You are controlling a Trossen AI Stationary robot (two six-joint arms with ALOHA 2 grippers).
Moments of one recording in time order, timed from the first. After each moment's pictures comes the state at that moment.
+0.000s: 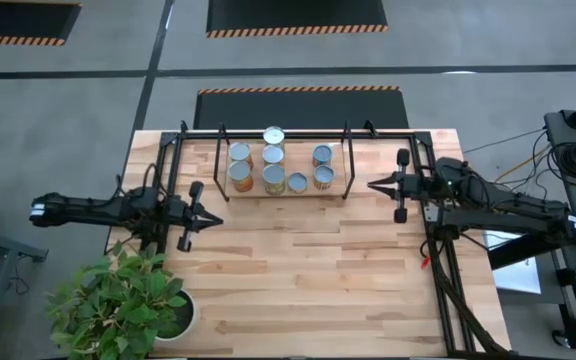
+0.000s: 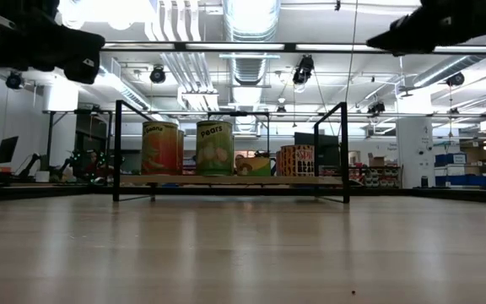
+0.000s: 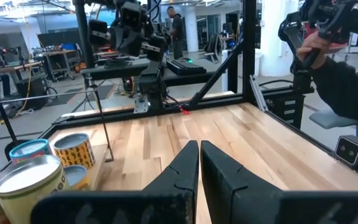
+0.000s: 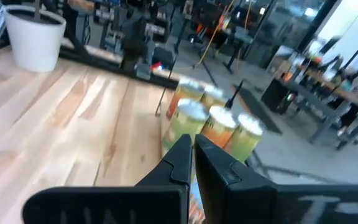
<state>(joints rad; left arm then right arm) -0.03 0.26 0.14 0.13 0.11 0.09 -0.29 0.47 0.47 -0.11 -0.18 -0.40</state>
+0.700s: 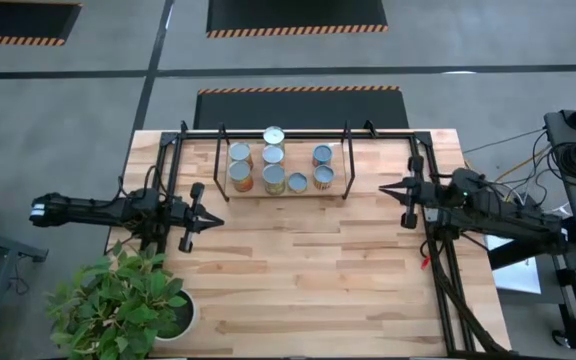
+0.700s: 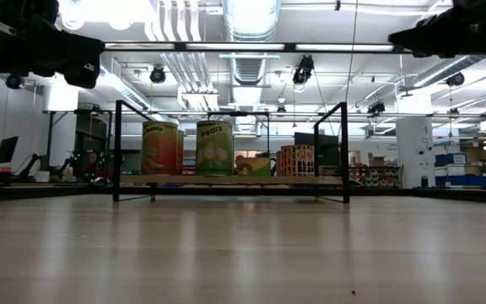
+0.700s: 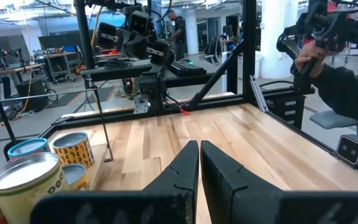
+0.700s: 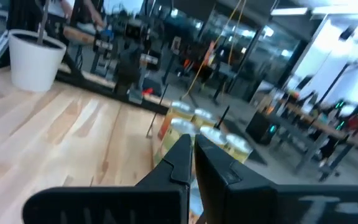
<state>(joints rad) -0.03 0.26 0.10 0.18 0.11 0.09 -0.29 0.23 0.31 -0.06 -0.19 -0.41</state>
